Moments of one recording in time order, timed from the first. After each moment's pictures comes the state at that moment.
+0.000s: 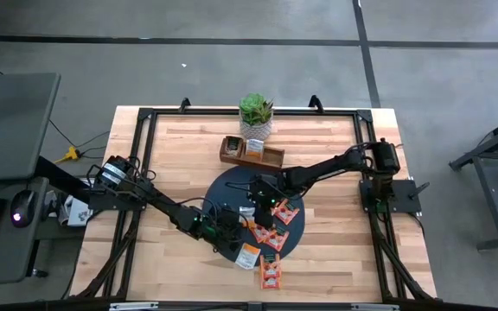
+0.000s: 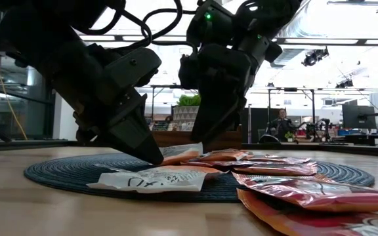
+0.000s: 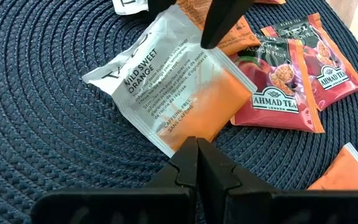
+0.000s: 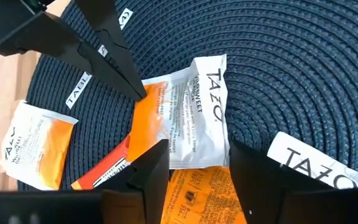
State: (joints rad) left arm -0.47 1.90 0.90 0.06 -0.50 -1.00; right arm 0.05 1.94 1.18 -0.20 -0.24 0.35
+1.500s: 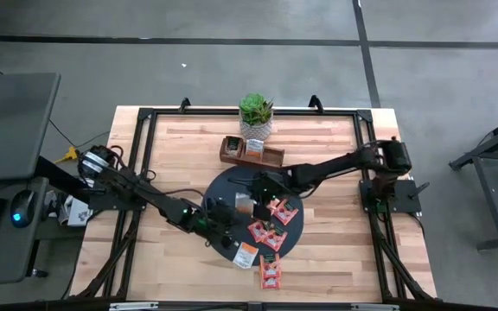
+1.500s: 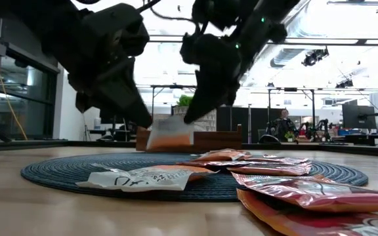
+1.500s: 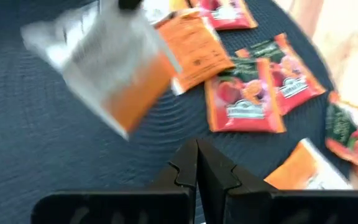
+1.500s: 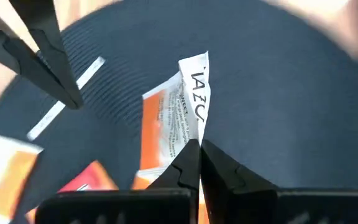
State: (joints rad) left arm -0.46 1.69 0.89 -0.06 -0.49 -0.89; right arm 0.06 1.85 1.18 -0.21 0.02 0.27
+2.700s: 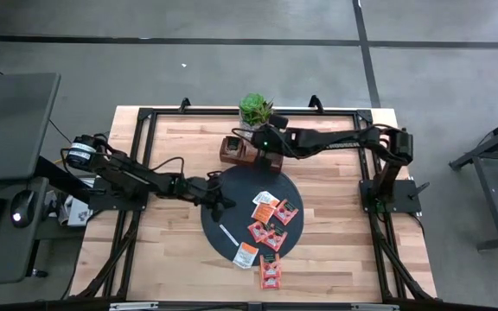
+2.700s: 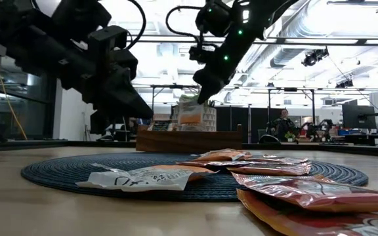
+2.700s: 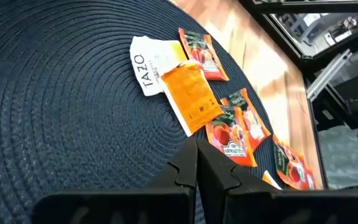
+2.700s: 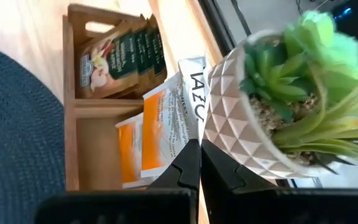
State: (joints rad) left arm -0.16 1.52 0.46 0.60 -0.05 -0.79; right arm -0.22 1.80 1.28 -0.30 0.43 -0.14
